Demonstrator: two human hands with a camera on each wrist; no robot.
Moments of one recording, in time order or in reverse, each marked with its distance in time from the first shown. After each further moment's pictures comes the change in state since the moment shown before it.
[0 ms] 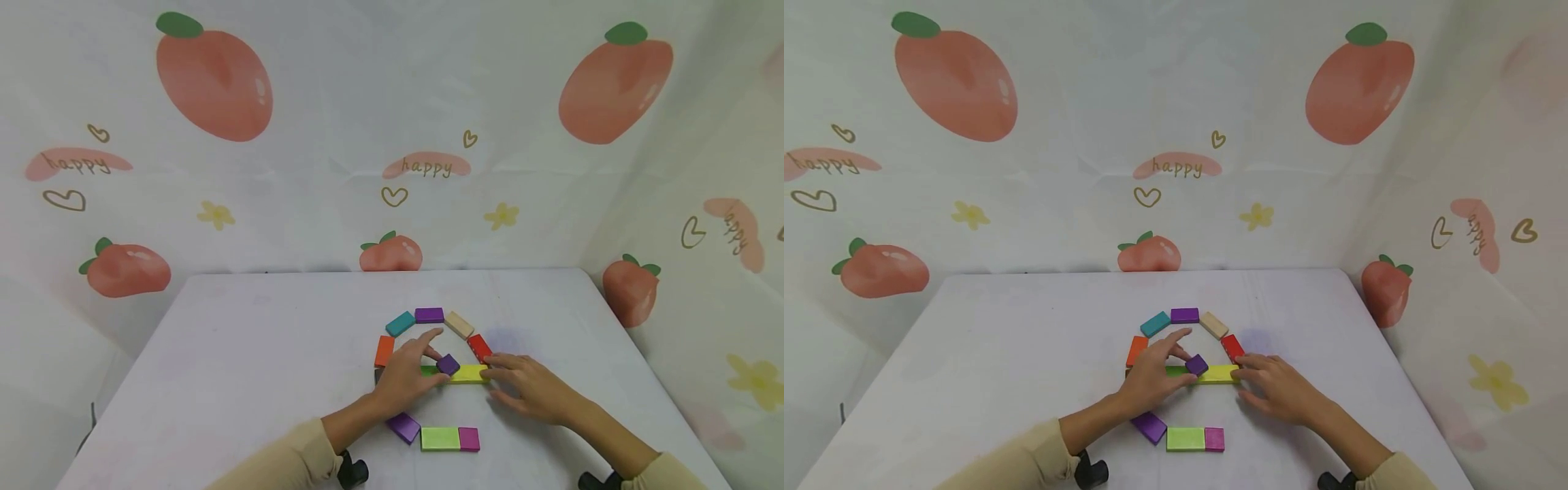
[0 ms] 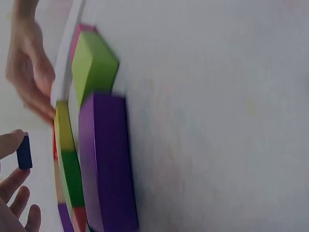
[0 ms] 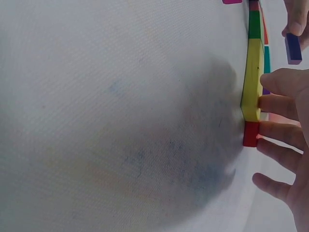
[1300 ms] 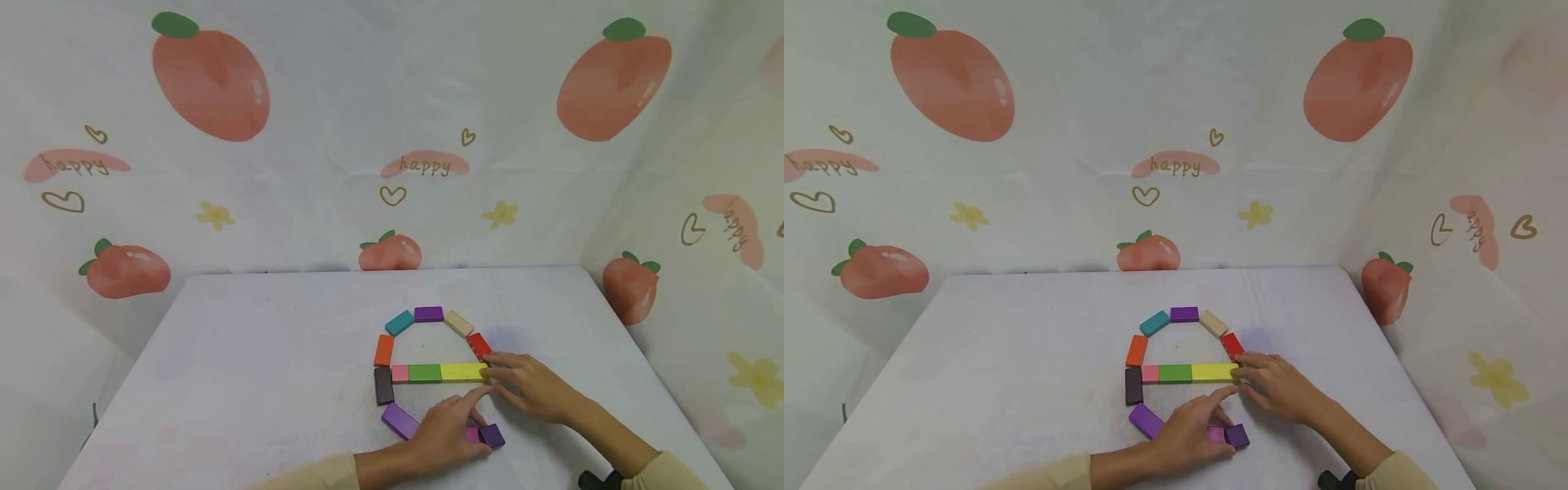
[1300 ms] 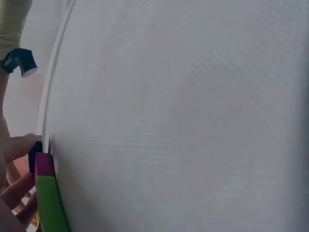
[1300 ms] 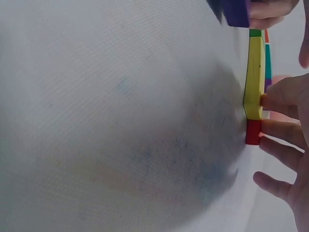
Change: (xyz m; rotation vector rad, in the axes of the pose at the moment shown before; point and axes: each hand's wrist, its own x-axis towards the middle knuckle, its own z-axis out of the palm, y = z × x) left_hand -0.036 0.044 0.055 -0.016 -0.317 0.022; right_hand -0.003 0.002 0.001 -0.002 0.040 -0.016
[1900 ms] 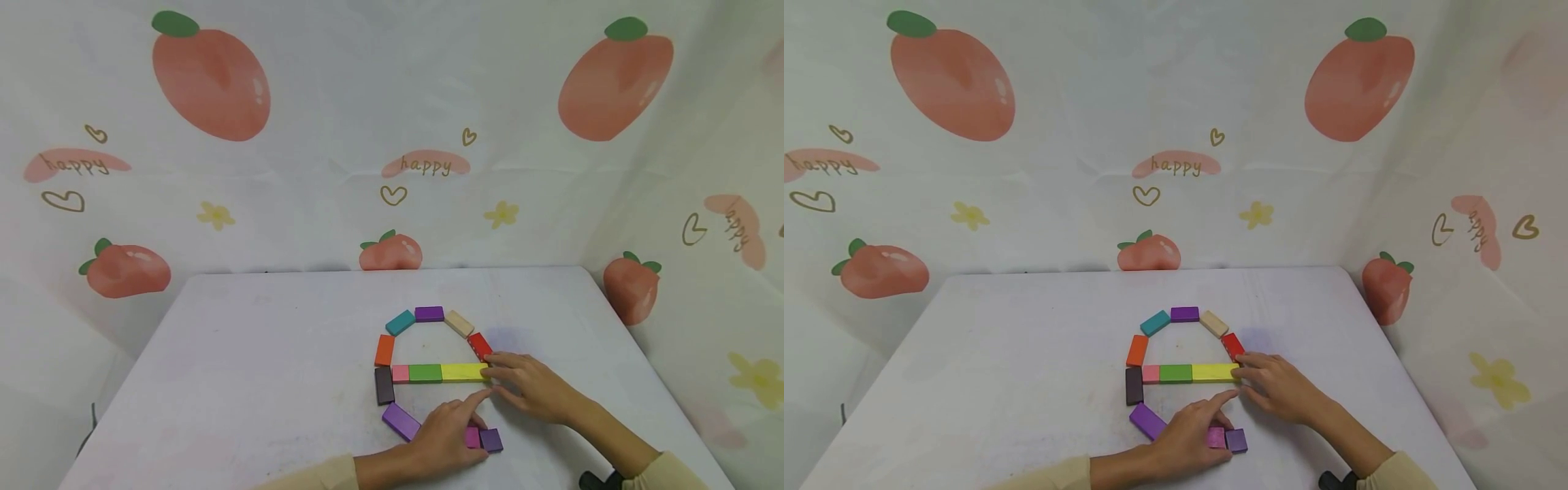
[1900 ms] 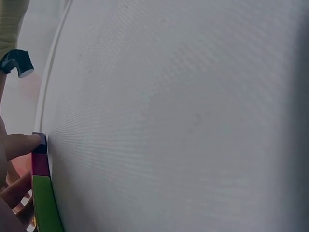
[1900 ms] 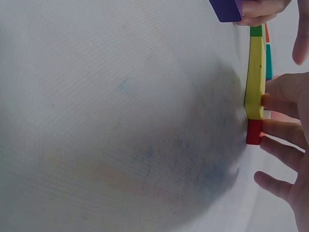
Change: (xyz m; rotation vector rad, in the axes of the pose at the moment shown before) left_hand -0.002 -0.004 0.005 0.047 -0.030 -0.004; right_hand 0.001 -0.002 0.000 0.002 -0.027 0.027
